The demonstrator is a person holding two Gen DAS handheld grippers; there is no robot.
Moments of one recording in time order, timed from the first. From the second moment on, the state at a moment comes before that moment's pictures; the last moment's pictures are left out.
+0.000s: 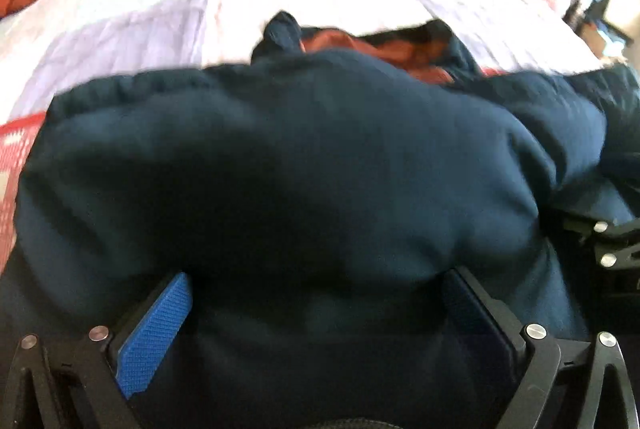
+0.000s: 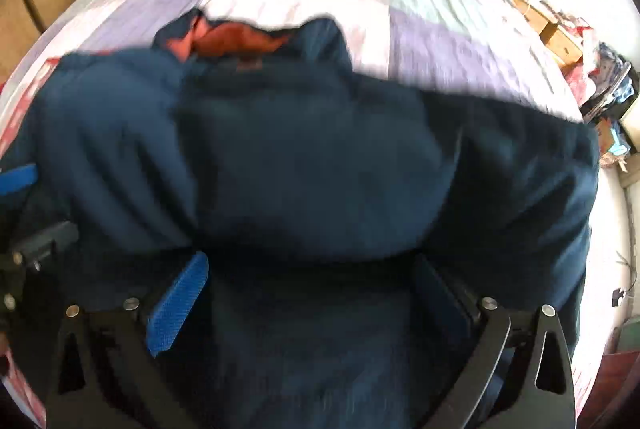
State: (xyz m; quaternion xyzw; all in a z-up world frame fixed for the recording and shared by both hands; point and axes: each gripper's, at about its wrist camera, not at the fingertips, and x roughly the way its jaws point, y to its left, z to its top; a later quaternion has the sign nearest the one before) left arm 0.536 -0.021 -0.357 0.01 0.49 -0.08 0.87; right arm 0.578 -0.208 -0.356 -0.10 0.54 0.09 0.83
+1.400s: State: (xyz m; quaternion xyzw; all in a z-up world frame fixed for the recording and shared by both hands) left arm 0.517 -0.040 -0.356 0.03 0.49 -0.06 0.87; right arm 0.534 -0.263 -0.343 -0.08 0.50 0.04 0.86
